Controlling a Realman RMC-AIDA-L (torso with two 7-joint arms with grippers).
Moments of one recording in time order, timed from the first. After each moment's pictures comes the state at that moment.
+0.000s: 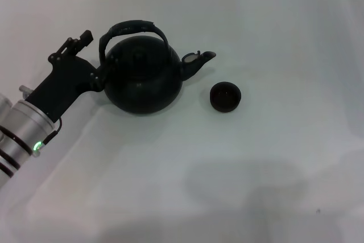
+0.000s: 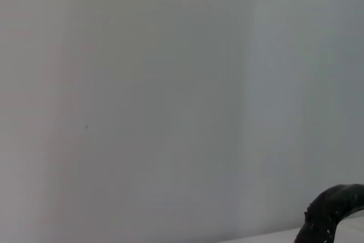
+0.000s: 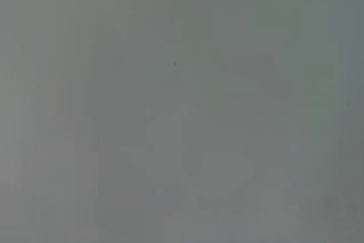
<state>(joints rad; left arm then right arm) -0.39 -2.08 2.70 0.14 -0.77 1.26 -0.39 0.50 2.02 -0.73 -0.17 2.45 0.88 -2.63</state>
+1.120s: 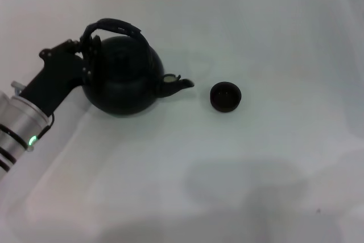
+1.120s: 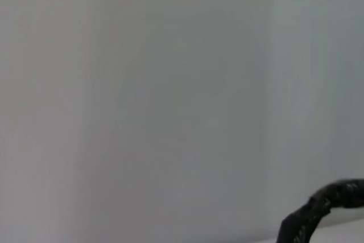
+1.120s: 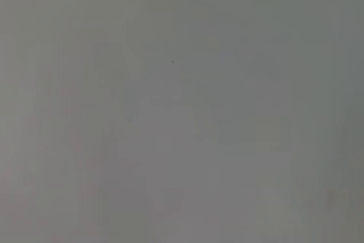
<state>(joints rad) -0.40 -2.08 2.69 0.14 -0.82 1.24 -0.34 0.50 2.02 -0.73 -0.16 2.47 0.87 -2.62</state>
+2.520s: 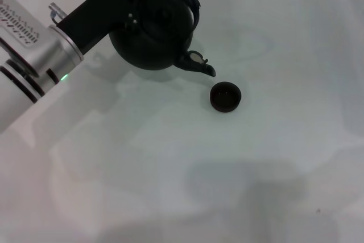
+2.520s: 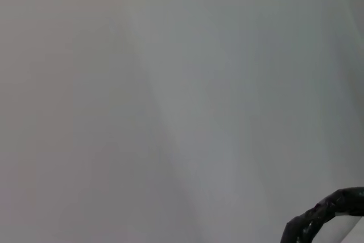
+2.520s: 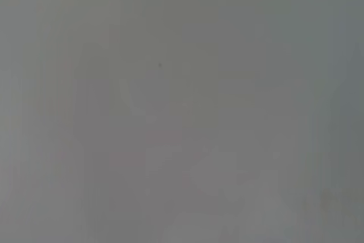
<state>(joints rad) -0.65 -2.08 2.68 0.07 -0.73 1.27 -0.12 0.53 2.02 -0.69 -0.13 2.48 0.87 -2.62</state>
